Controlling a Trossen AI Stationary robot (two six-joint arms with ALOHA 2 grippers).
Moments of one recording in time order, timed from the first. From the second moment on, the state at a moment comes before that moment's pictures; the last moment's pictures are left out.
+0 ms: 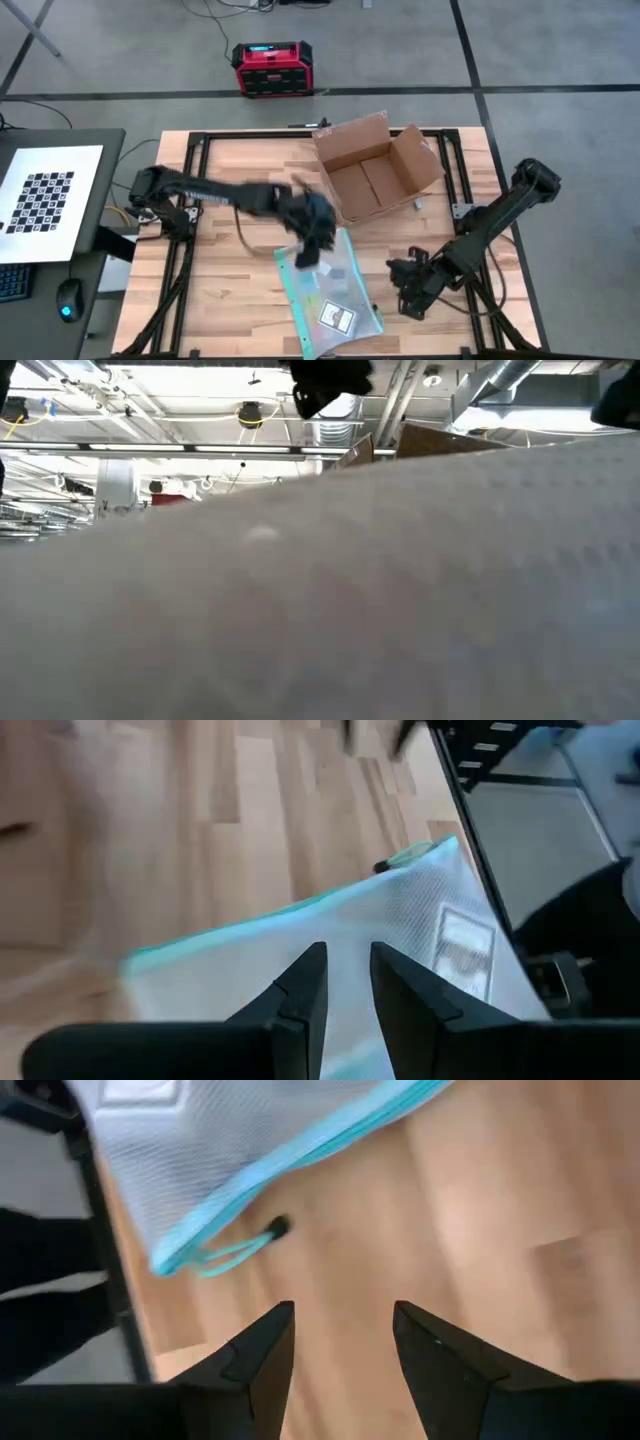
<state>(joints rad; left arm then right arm) -0.15 1.73 1.49 -0.52 0.14 -0.15 0.72 1.44 1.04 -0.78 0.16 0.98</state>
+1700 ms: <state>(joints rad) -0.18 1.59 1.49 -0.81 -0.28 -0.26 0.74 1.41 0.94 -0.91 0.22 0.87</state>
